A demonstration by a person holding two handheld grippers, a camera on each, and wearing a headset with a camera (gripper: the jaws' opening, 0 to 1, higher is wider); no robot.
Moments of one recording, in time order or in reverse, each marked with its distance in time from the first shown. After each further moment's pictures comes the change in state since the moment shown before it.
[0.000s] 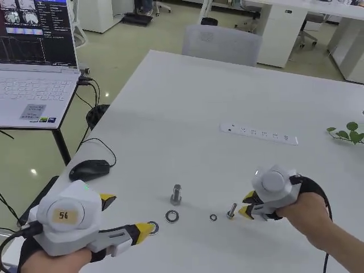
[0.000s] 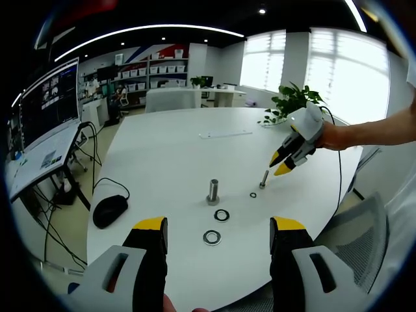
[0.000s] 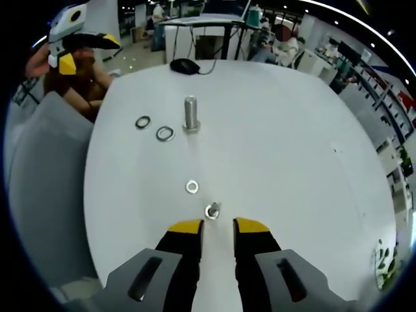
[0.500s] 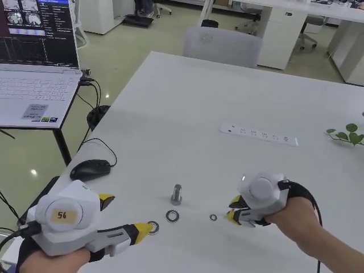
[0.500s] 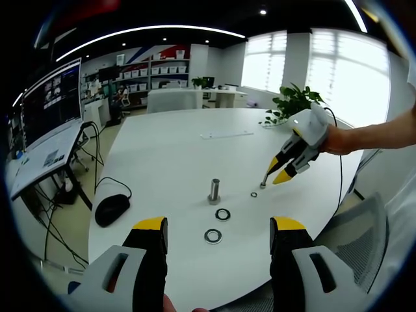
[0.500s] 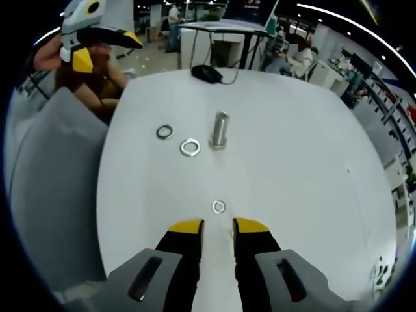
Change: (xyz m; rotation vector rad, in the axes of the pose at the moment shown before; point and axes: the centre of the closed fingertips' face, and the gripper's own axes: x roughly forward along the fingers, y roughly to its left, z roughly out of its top) left arm -0.005 0.001 -0.002 -0.006 -0.006 0.010; right arm 0.016 0.036 0.029 -0.068 -0.024 0.060
